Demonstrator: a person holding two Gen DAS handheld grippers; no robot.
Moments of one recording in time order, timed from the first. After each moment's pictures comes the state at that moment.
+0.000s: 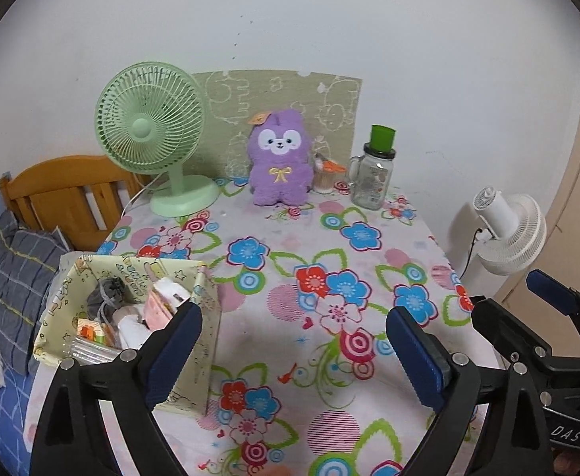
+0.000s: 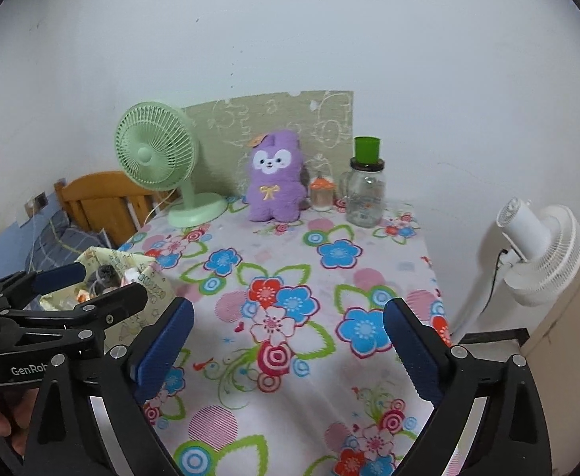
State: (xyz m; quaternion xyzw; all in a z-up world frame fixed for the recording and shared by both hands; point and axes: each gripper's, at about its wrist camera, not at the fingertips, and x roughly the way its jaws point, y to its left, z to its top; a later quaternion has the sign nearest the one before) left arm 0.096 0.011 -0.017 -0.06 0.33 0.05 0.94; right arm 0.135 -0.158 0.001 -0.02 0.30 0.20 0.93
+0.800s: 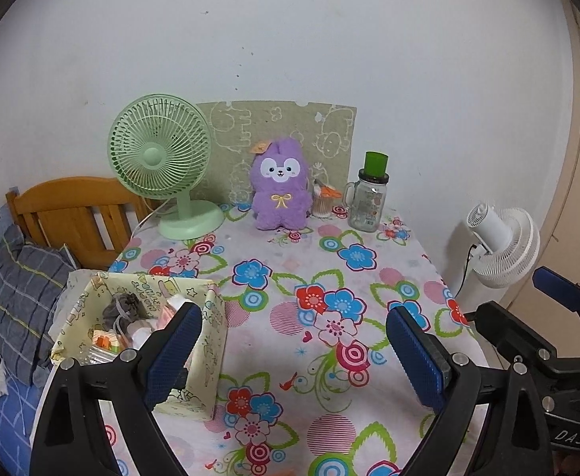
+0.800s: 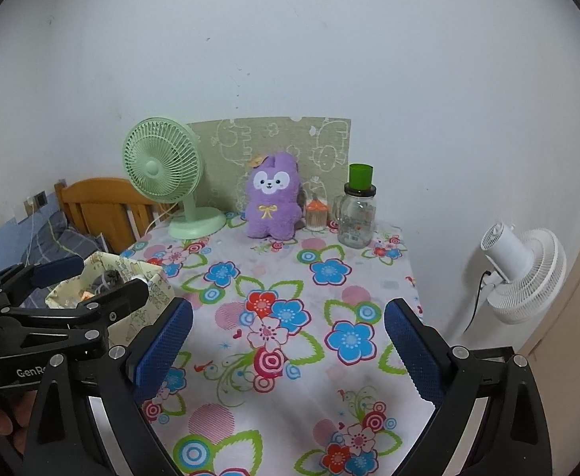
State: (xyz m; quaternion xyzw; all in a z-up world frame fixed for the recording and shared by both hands) left arm 0.069 0.005 0.004 -0.05 0.29 0.05 0.96; right arm 0.107 -0.160 0.026 -0.04 0.26 0.20 0.94
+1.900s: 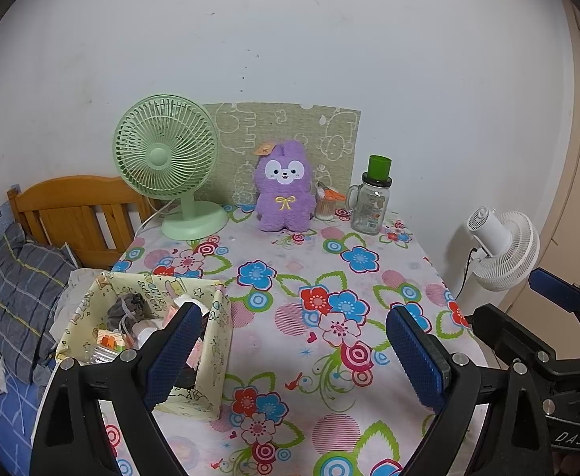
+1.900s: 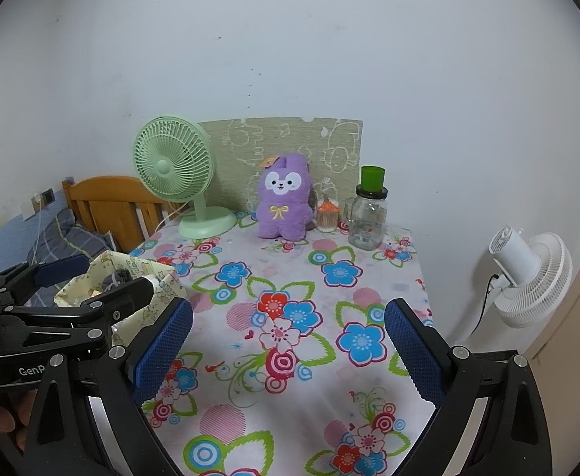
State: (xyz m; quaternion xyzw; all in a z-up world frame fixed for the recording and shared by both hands) left arm 0.067 0.008 0.006 -0.05 0.29 0.05 0.96; right arm 0.105 -0.154 0.029 -0.04 0.27 0.21 0.94
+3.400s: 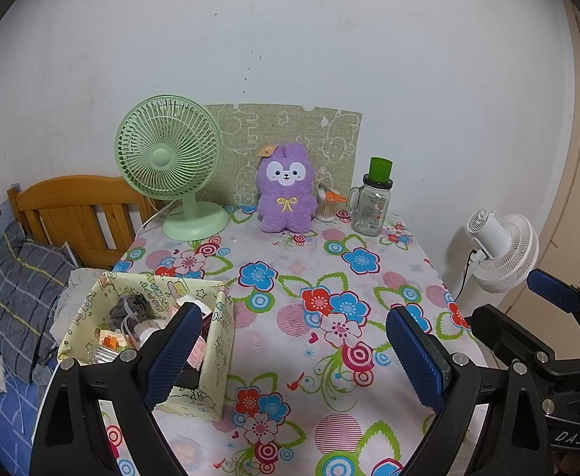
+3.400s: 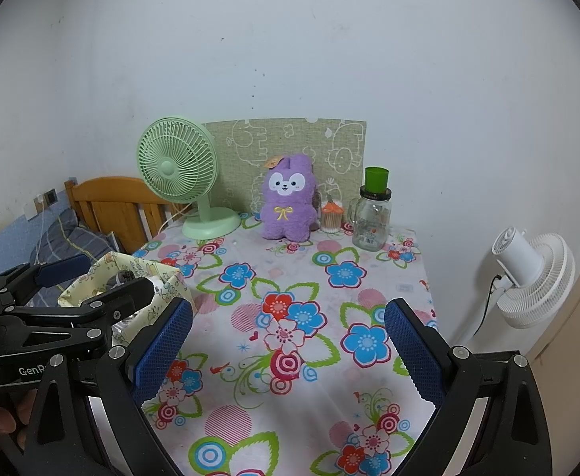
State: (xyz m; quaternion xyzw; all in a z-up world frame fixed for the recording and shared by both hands) left arm 0.066 0.012 0.011 -0.05 0.29 0.06 0.96; right arm 0.108 -0.151 0.029 -0.04 0.27 0.22 0.94
